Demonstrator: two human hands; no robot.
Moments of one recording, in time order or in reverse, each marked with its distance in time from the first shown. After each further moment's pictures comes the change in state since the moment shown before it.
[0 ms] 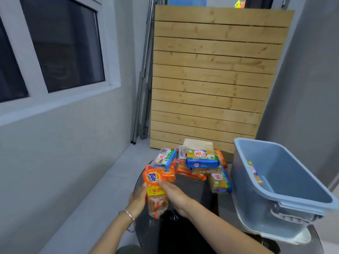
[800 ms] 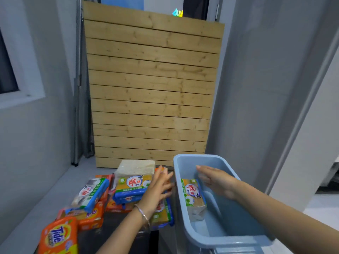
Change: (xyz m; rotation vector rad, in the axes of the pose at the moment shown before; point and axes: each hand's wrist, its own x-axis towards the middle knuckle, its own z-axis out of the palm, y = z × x) left_hand 0.037 0.195 0.192 -0.382 -0.411 0.306; right_hand -0.062 -0.073 -0.311 0.106 0.399 0.013
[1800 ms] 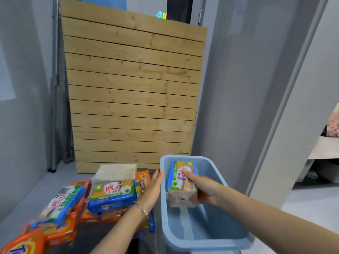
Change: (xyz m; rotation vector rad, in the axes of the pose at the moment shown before) left_hand 0.036 -0.007 0.042 0.071 -0.006 -0.086; right_hand -0.007 0.008 -0.006 0.235 0.034 0.115
